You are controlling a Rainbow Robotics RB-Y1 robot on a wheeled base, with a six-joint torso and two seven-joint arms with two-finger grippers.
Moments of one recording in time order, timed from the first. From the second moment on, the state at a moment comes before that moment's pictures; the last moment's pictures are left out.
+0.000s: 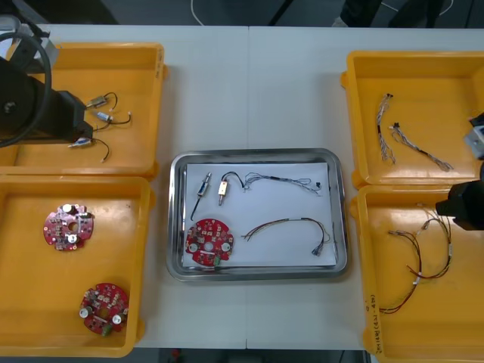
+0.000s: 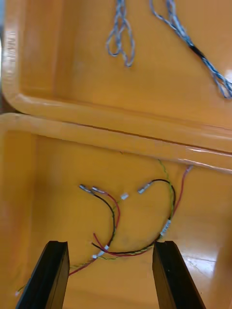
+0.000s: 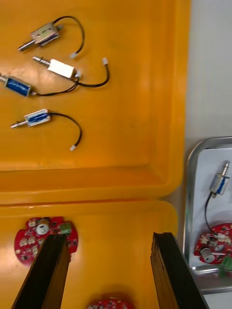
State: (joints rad) right arm -0.15 -0.57 -0.34 -2.29 -0.74 1.92 1.54; left arm -0.54 0.75 0.08 -2.11 0.81 1.91 -1.03
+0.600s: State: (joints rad) right arm -0.35 -0.59 0.00 -2.29 -0.81 1.92 1.54; left arm -0.34 0.84 0.22 -2.12 0.90 1.91 -1.03
